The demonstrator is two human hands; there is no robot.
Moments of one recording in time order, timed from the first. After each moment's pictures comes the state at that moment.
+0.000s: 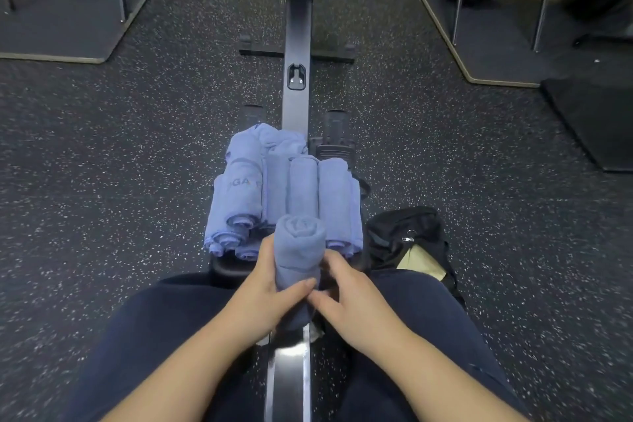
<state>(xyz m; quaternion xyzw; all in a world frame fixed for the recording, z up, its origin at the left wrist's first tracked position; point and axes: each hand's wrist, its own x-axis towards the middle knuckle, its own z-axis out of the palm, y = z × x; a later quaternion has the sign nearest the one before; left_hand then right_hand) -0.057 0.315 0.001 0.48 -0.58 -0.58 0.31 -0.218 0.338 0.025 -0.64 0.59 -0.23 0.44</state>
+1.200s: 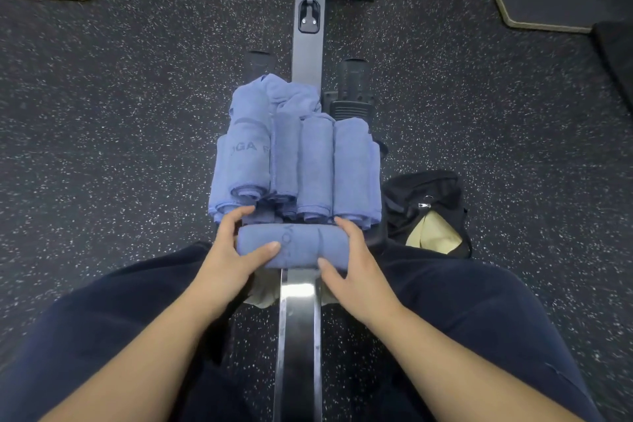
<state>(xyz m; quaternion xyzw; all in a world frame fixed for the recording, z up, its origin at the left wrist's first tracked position) -0.011 0.291 -0.056 0.60 -0.44 -0.57 0.34 -0.217 0.324 -0.049 -0.56 0.64 -0.25 0.46</state>
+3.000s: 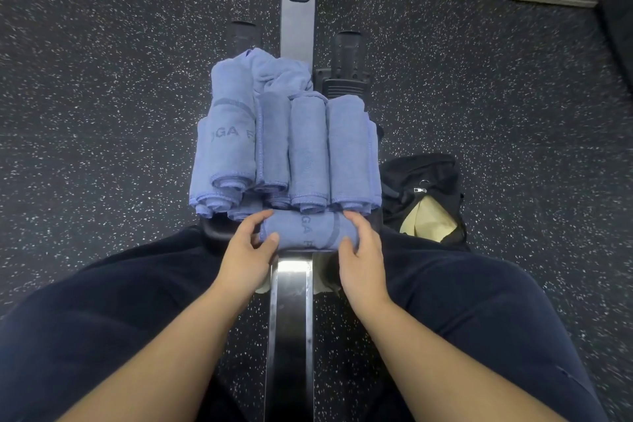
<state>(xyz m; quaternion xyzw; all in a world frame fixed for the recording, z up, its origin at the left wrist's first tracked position) -0.053 0.286 -0.088 0.66 -0.36 -0.59 0.29 -0.218 0.315 -0.081 -0.38 0.74 -0.33 0.44</state>
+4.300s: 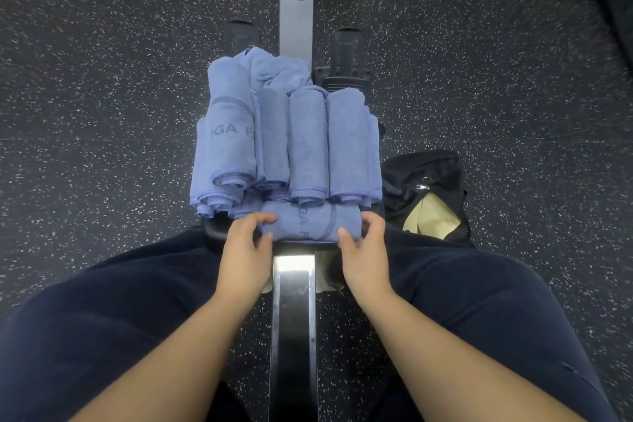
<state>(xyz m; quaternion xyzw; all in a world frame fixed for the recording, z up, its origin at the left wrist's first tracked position) -0.050 0.290 -0.092 0.69 -0.54 -0.42 0.26 -0.222 0.307 -0.091 -0.34 0.74 -0.36 0.44</state>
